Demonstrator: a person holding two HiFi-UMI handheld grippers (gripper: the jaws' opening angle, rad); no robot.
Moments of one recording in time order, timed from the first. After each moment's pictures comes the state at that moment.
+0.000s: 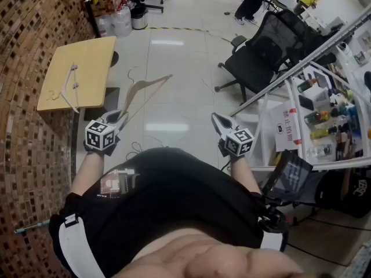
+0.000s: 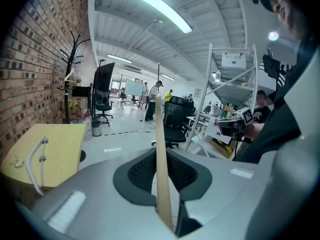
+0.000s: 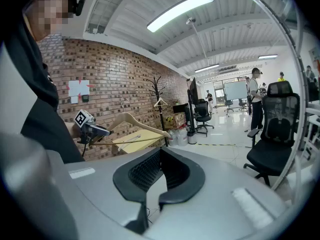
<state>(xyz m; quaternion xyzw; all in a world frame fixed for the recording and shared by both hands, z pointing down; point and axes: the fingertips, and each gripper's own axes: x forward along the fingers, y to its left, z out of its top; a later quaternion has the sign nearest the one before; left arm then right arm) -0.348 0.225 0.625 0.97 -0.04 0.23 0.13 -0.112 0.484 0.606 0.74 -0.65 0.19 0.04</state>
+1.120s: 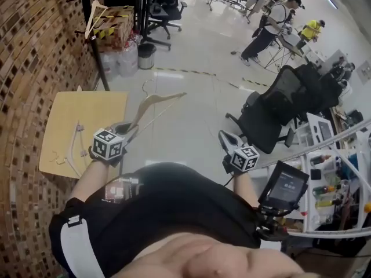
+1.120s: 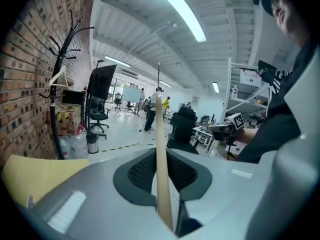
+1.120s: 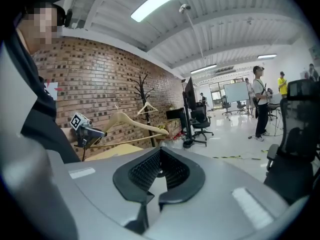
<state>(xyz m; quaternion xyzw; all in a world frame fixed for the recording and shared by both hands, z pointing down) -0.162 -0.077 0.585 0.97 0.02 0.18 0.13 0.072 0.180 0.577 0.76 -0.63 0.18 0.02</state>
